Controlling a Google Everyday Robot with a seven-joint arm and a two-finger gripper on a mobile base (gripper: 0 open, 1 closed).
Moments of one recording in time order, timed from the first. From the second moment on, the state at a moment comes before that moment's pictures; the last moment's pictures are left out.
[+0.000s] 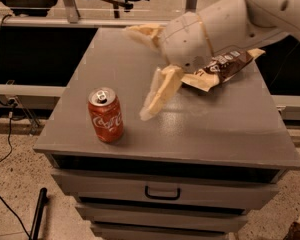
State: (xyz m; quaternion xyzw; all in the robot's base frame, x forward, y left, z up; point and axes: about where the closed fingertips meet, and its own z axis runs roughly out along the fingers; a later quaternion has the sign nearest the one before) arm 0.481 0.035 0.980 -0.72 0.46 0.29 0.43
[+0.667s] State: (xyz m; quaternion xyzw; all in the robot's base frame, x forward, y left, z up) arm 0.488 0.092 0.938 -0.72 0.43 0.38 0.38
